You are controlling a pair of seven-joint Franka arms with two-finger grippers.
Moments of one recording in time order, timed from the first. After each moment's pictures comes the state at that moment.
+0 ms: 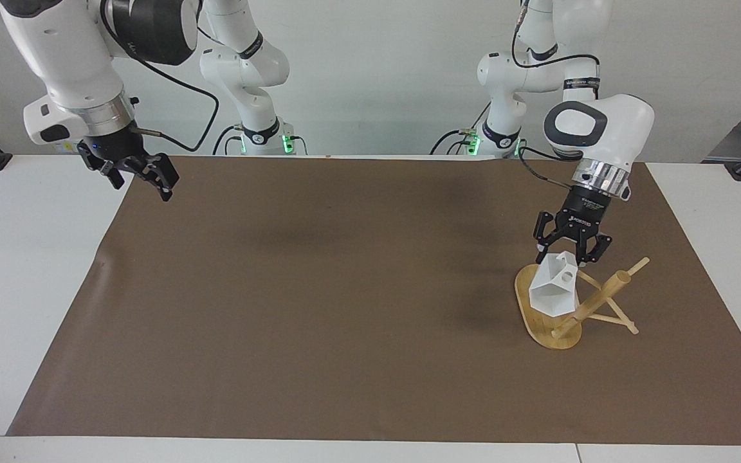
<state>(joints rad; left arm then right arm) -0.14 -0.03 -0.03 -2.25 -1.08 2.81 -1.97 0.00 0.10 -0.13 -1.47 -0.01 1.56 0.19</state>
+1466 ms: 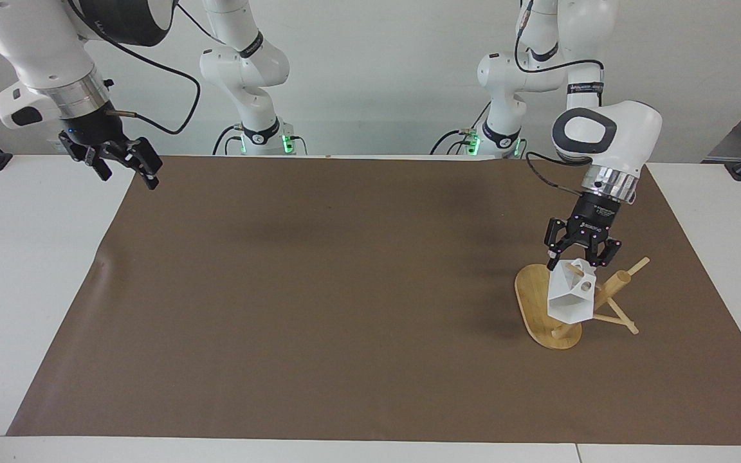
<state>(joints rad) -0.11 -0.01 -0.02 -2.24 -1.09 2.82 -2.02 0.01 0.07 -0.13 -1.47 0.00 1.56 0.02</state>
